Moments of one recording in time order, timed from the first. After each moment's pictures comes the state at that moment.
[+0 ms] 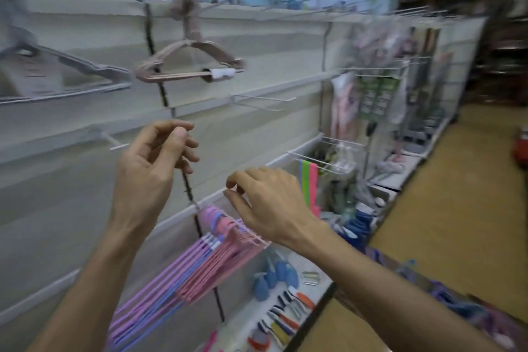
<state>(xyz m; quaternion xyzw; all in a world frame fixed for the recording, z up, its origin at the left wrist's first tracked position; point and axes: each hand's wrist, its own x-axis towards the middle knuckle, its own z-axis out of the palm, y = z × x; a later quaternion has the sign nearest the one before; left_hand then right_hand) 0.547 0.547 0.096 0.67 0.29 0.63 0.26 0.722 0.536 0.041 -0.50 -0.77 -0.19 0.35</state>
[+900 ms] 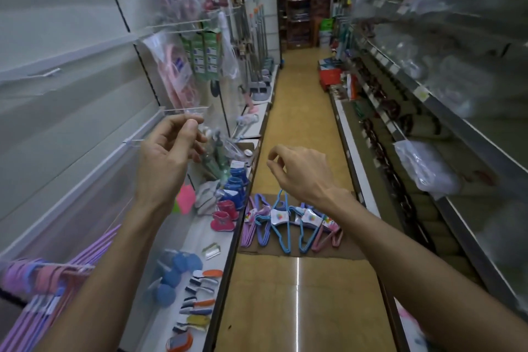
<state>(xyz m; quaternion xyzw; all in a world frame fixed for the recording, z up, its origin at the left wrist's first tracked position) 0.829 0.553 0.013 0.73 0.14 0.45 0.49 1.008 0.425 -0.062 -0.82 -0.49 -0.19 0.23</state>
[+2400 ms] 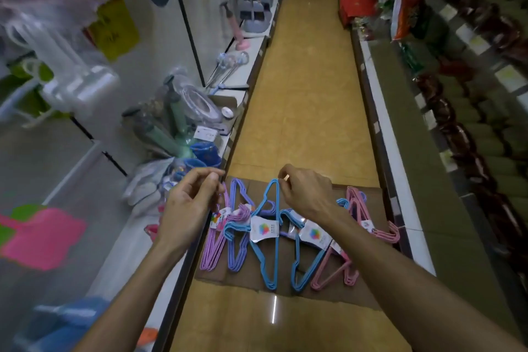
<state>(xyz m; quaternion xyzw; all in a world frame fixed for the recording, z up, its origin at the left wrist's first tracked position) 1.273 0.832 -0.420 0.72 0.30 0.26 0.57 1.460 0.712 -0.477 -0.89 -0.43 0.03 0.17</state>
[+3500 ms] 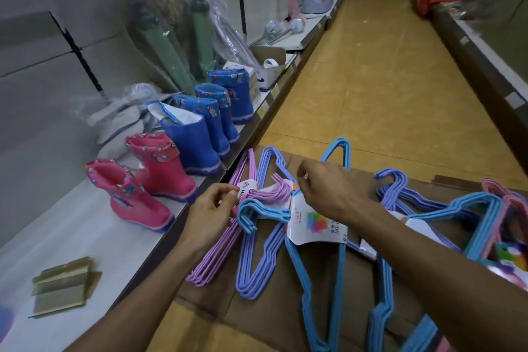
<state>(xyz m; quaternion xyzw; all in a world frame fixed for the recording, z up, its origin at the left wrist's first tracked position) 1.303 0.967 -0.959 0.74 0.41 0.26 0.47 1.500 0.850 -0.924 -0.83 -0.53 -0.03 0.14</state>
